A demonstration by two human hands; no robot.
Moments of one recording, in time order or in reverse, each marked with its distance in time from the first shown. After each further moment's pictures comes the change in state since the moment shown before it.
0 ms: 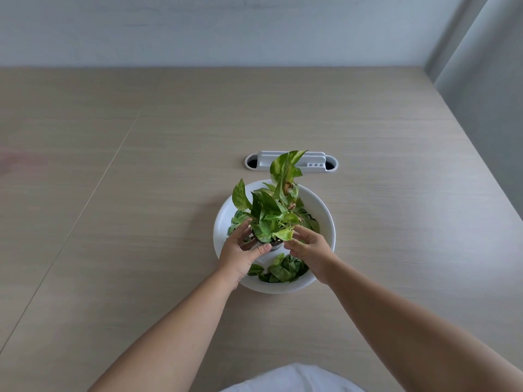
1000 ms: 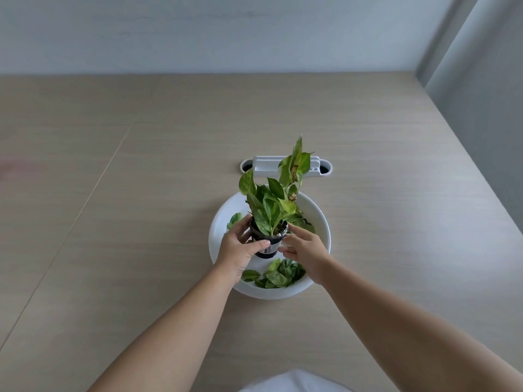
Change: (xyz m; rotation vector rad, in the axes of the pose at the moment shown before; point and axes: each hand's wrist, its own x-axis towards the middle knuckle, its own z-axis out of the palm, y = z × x) left_hand 0.008 0.028 0.010 -0.151 -0.012 -0.039; right_hand -0.005 -0.024 0.009 0.160 0.048 0.061
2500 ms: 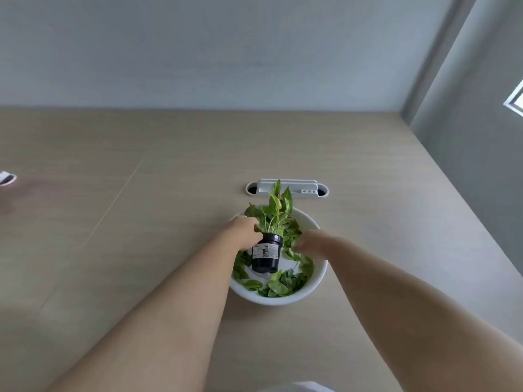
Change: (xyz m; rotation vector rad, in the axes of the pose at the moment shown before) left_hand 0.016 0.076 0.001 1.310 -0.153 0.053; right_hand -0.002 -0.061 -0.007 -1.524 -0.017 0.038
